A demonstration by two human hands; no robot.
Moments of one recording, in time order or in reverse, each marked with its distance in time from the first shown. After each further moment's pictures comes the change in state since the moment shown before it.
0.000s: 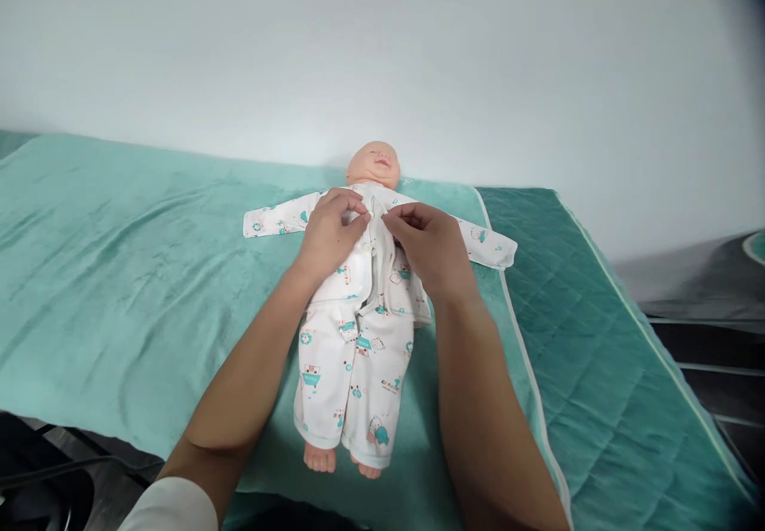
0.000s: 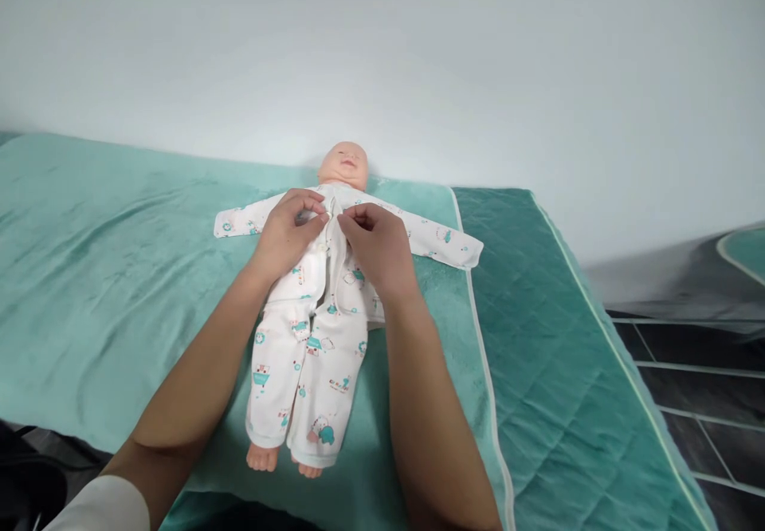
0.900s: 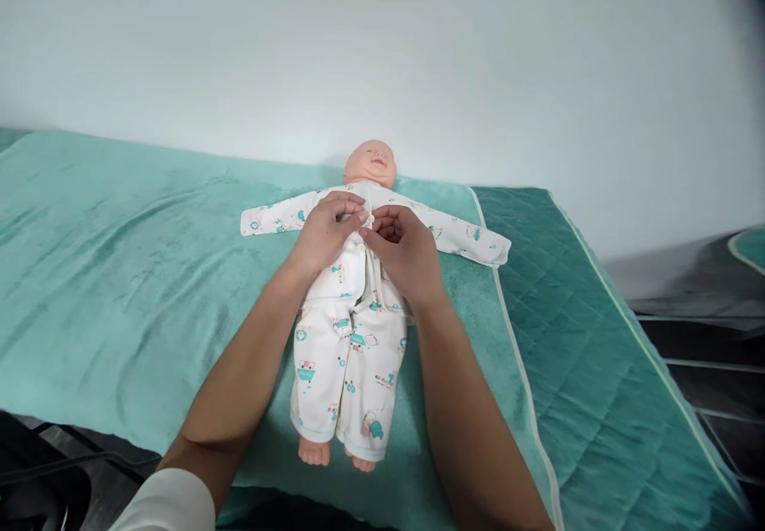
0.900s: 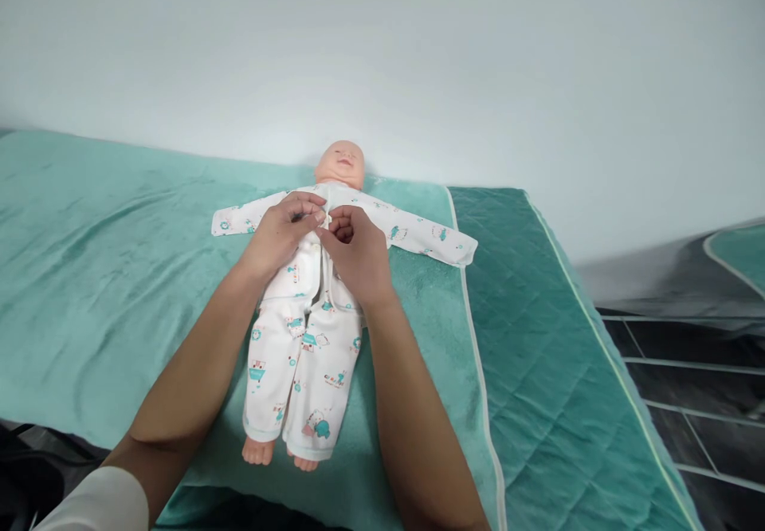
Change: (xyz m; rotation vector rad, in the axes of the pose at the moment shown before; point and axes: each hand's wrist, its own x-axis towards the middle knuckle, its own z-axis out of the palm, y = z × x) left_hand -0.001 0.013 -0.008 -0.164 -0.097 -0.134; right_hand -0.011 0.013 0.017 0.070 -0.036 -0.149
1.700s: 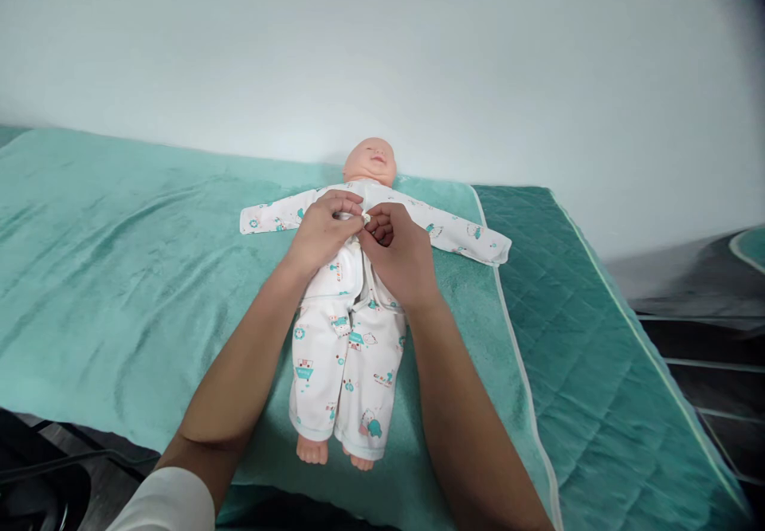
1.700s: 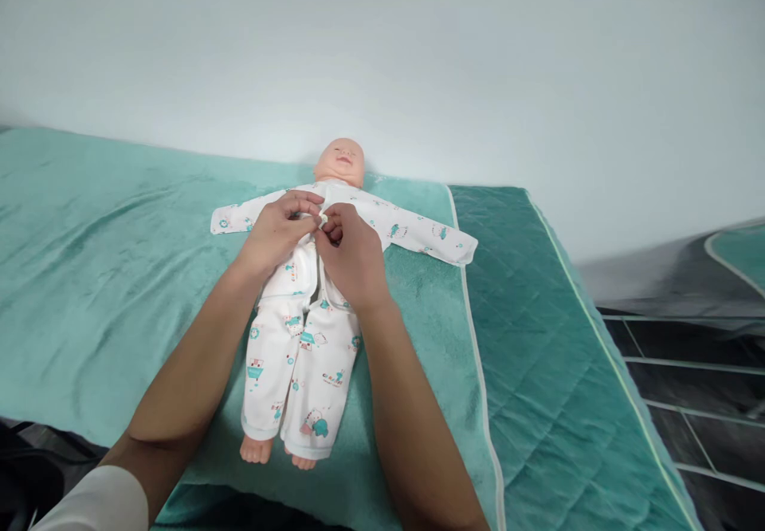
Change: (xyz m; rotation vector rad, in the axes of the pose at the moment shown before) left_hand 0.000 0.003 0.002 -0.009 0.048 -0.080; right_hand -0.004 -0.001 0.004 -0.252 -0.005 -0.143
